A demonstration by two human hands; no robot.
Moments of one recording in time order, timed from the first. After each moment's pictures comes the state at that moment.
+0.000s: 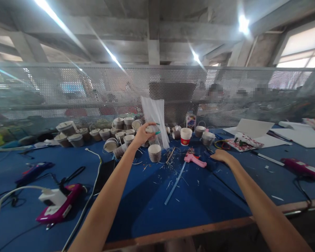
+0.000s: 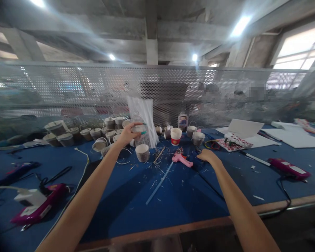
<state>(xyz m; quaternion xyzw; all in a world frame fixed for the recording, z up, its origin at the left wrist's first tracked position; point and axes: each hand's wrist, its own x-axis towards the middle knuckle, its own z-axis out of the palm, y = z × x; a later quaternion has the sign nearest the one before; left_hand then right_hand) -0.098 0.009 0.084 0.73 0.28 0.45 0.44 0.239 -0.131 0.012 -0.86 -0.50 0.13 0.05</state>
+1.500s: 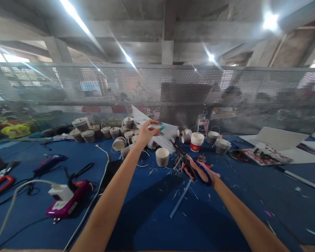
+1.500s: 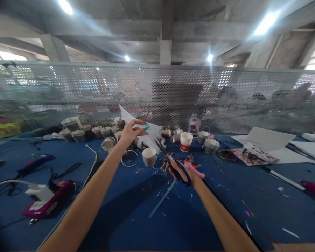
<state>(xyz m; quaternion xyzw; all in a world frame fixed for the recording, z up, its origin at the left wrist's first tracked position) -0.108 0.007 0.099 0.66 0.29 0.55 0.42 0.102 -0.131 0.008 -0.41 -0.59 0.56 0.42</state>
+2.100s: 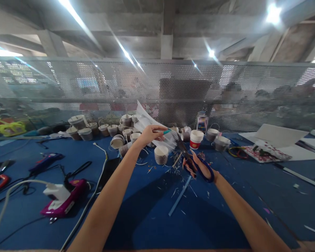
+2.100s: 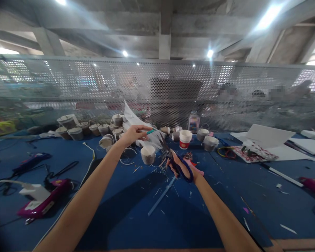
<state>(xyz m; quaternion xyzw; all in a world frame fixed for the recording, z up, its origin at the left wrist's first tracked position) -0.105 0.014 0.087 0.74 0.27 0.37 0.48 0.116 -0.120 -0.002 -0.38 -0.57 0.58 0.44</state>
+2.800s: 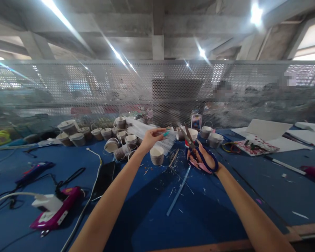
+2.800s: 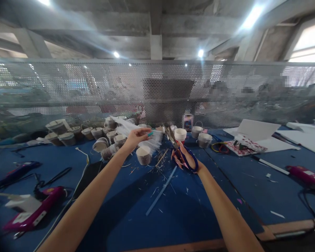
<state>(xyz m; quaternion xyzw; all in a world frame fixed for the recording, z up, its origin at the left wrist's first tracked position) -0.075 0.014 0.060 0.68 0.22 0.46 0.52 0.143 -0.116 0.011 -0.39 -0.54 0.56 0.48</state>
